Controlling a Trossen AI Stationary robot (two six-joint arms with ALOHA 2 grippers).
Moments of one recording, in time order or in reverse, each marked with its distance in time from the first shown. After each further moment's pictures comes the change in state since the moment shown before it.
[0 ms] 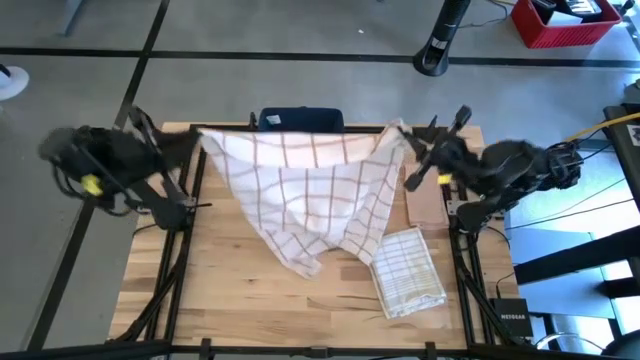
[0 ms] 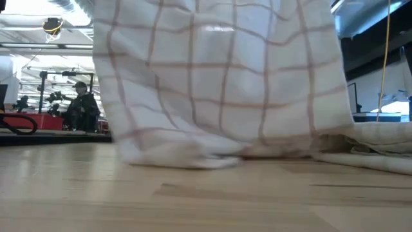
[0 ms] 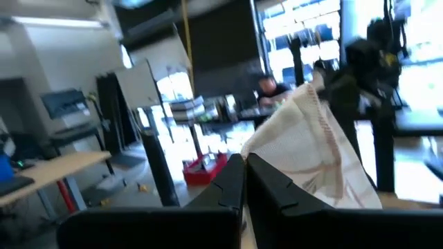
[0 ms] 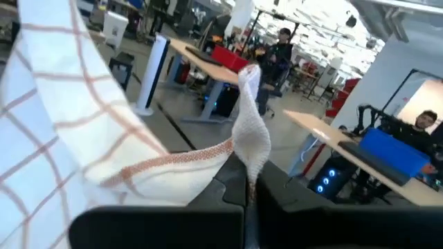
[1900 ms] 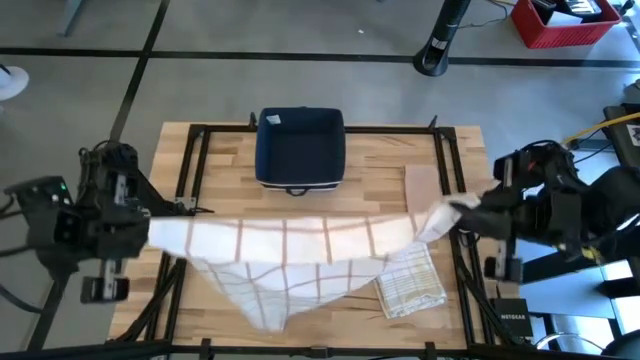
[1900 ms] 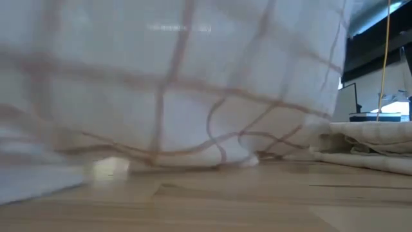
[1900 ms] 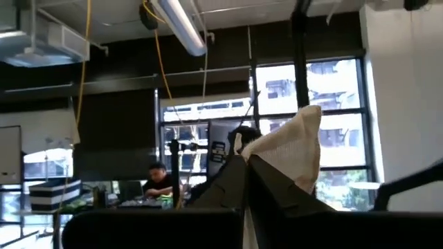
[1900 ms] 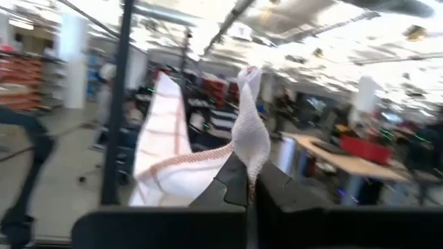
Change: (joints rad) left arm -0.428 0.386 0.170 0.873 0.203 0.452; right arm 0.638 0.168 0.268 0.444 0.050 -0.272
